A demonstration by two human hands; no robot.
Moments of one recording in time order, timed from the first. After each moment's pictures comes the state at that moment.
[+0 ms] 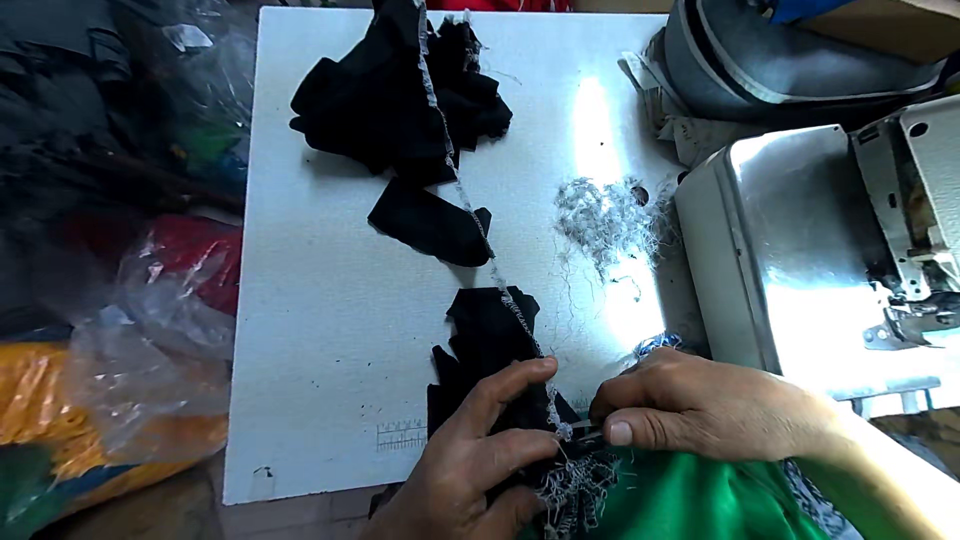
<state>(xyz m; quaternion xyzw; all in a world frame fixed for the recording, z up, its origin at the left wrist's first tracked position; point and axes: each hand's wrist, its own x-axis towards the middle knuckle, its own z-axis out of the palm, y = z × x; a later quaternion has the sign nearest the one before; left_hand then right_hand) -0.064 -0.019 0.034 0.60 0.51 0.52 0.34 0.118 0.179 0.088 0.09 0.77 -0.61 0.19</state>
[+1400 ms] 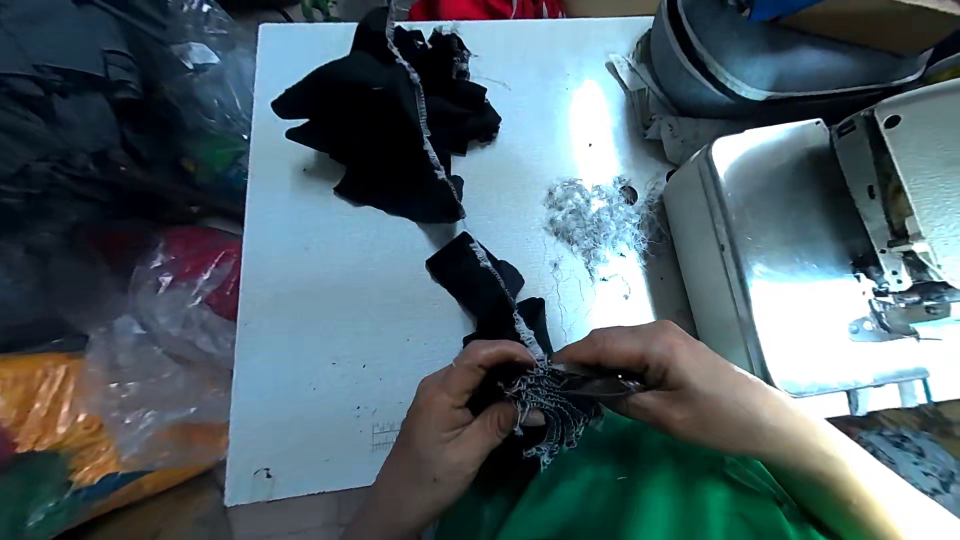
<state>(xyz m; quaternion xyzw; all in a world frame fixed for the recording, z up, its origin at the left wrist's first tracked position) -0.063 0.003 0.043 0.47 0.56 0.56 0.40 0.116 0.163 0.083 0.14 0.80 -0.58 -0.06</state>
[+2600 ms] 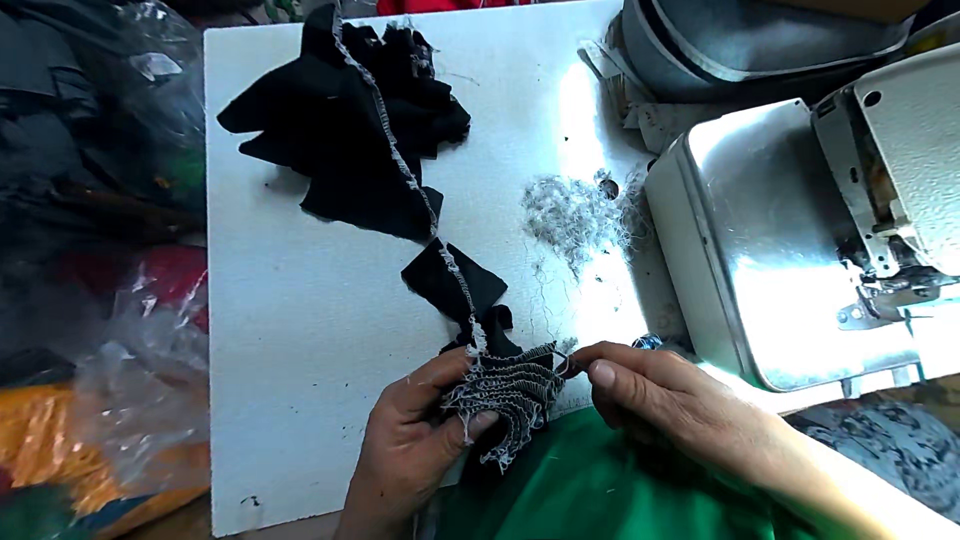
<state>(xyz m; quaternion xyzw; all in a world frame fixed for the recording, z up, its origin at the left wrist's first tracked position) -0.070 0.009 0.039 0.44 0.52 0.61 0.40 0.136 0.151 0.084 0.30 0.64 -0.70 0.03</state>
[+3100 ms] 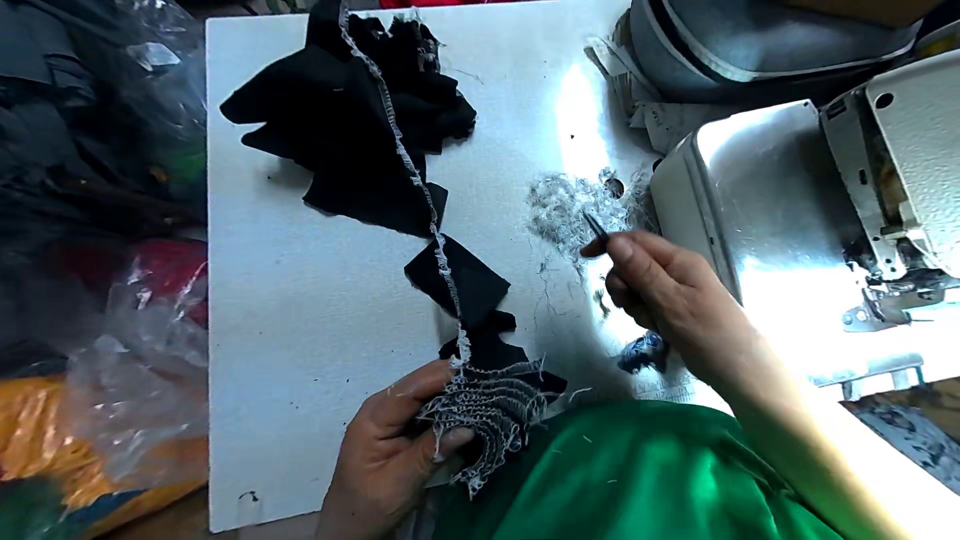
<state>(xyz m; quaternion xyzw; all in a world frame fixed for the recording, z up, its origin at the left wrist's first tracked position) -0.081 -0.006 0.043 0.45 0.53 0.59 0.40 0.105 0.183 0.079 0.40 0.69 -0.58 -0.17</state>
